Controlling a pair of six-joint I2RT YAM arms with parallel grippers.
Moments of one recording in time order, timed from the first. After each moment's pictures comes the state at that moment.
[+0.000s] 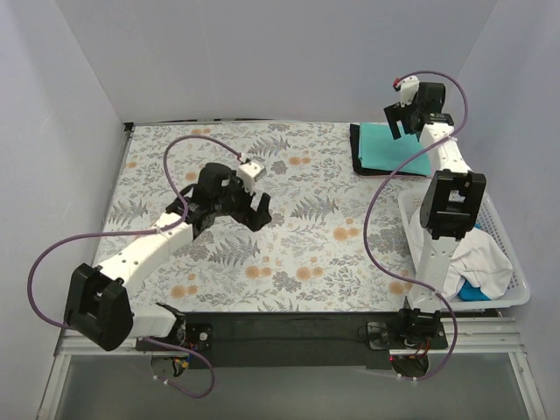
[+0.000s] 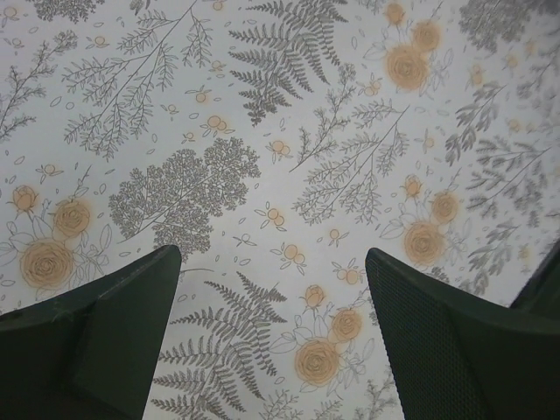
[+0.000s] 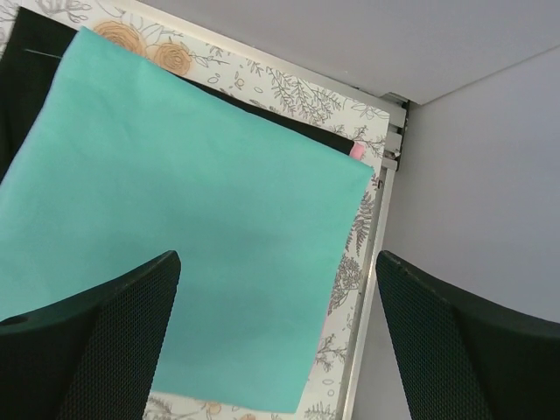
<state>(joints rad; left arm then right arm) -0.55 1.28 0.91 -0.25 0.30 0.09 -0.06 2.20 1.99 -0.38 -0.02 -0.48</state>
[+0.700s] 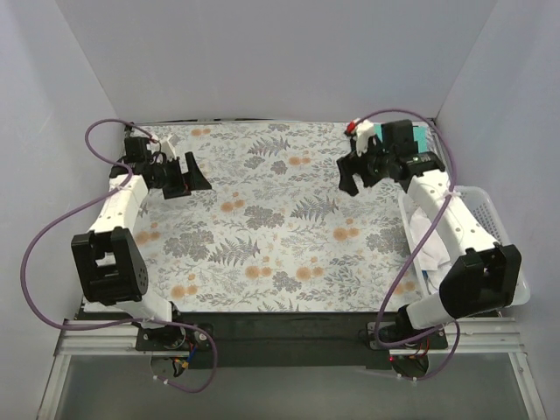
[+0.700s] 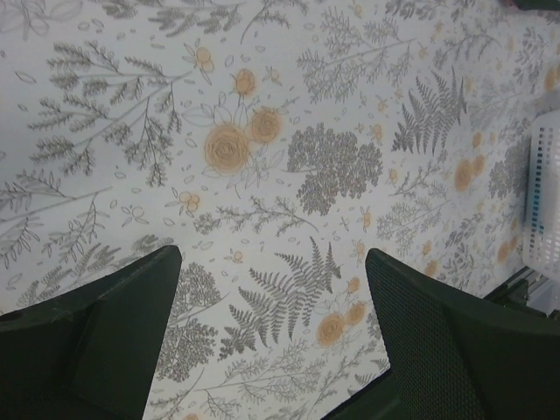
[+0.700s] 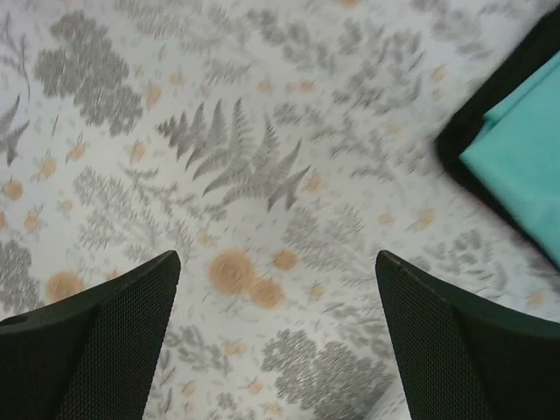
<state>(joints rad) 0.13 1.60 1.27 -0.60 0.64 -0.12 0.25 1.47 1.41 -0.66 -0.36 -0.31</state>
